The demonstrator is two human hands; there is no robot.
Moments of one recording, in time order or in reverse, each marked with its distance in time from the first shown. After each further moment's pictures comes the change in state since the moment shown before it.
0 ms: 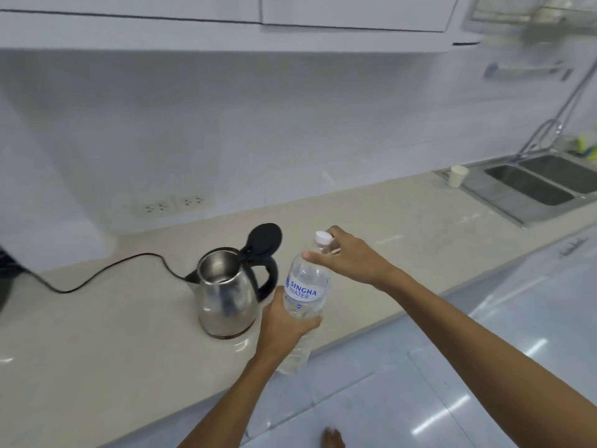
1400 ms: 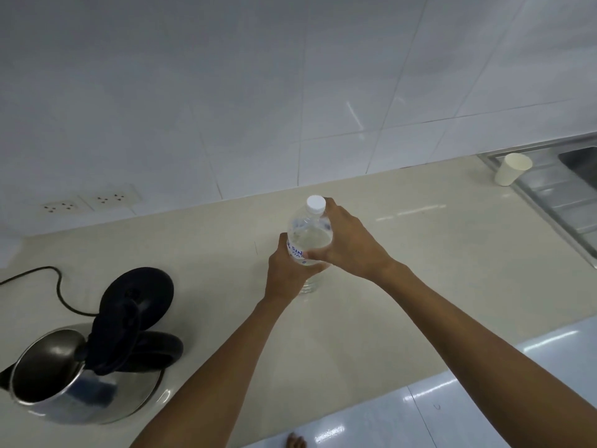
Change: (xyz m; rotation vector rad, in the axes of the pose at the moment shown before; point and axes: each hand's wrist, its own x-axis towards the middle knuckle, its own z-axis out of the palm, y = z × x) left_hand 0.313 0.063 0.200 0.048 0.135 -0.095; right_hand 0.268 0.173 -0.132 -0.075 -0.016 -0.236
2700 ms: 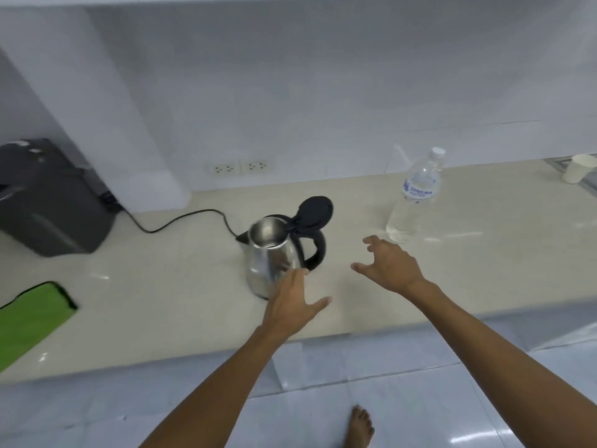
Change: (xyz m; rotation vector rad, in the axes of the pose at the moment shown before) left_hand -0.266 -0.138 -0.264 0.512 -0.050 0.113; right_hand -0.184 -0.174 0.177 -0.386 -0.067 0.214
